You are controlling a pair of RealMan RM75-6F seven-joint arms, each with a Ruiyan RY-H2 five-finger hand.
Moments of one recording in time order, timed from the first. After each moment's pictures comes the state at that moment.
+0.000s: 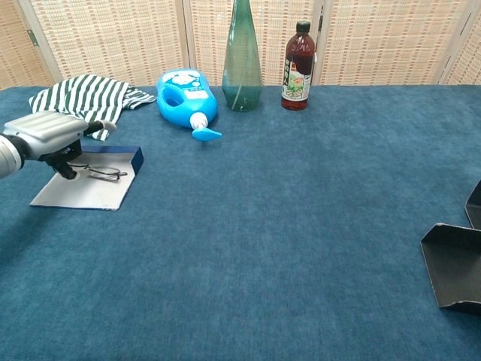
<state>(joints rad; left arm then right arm) -0.73 -1.69 -0.15 -0.84 1.24 0.87 0.24 0.04 -1.09 0.07 -1.50 -1.50 1.51 0.12</state>
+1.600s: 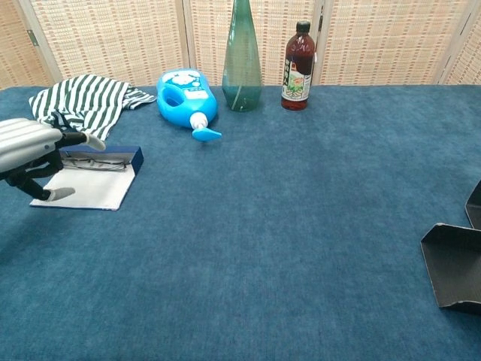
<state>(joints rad) -0.58 -1.50 -0.01 -1.16 1.46 1.11 0.13 0.05 -1.09 0.07 -1.51 -1.52 1.50 0.10</state>
